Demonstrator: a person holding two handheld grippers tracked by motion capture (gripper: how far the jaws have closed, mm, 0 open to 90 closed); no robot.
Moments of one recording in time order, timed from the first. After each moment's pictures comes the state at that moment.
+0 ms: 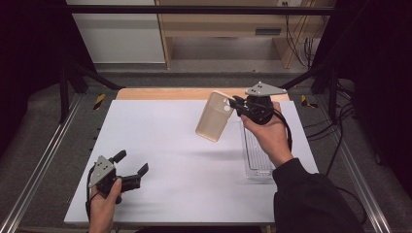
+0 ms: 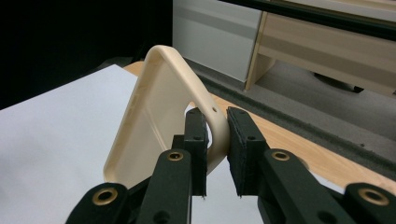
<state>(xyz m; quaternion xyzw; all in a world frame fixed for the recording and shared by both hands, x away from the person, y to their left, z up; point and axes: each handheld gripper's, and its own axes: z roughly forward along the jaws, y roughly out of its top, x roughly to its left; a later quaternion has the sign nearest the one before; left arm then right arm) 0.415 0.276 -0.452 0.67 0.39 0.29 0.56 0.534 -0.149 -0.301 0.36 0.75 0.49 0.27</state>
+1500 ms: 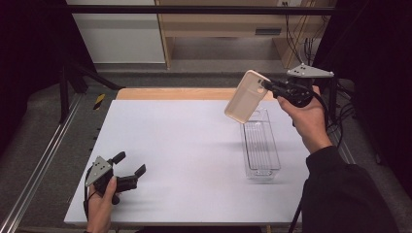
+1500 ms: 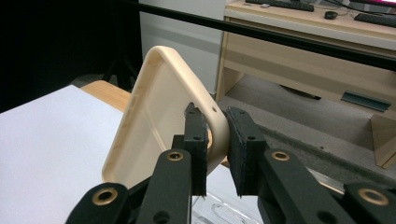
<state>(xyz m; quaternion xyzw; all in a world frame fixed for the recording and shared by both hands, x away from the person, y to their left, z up) 0.421 0.289 -0.465 0.67 0.39 0.27 0.57 0.555 -0.238 -0.267 0.38 0.71 0.50 0.31</state>
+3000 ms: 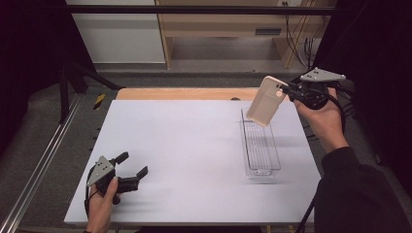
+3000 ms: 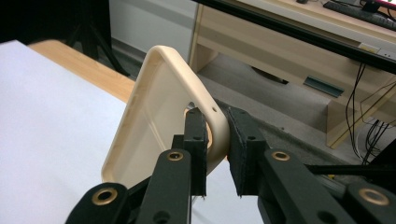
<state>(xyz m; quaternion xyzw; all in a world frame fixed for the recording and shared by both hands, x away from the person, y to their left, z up) 0.422 0.286 -0.465 0.69 0.37 0.25 0.57 0.563 -0.284 -0.284 0.38 0.74 0.43 0.35</state>
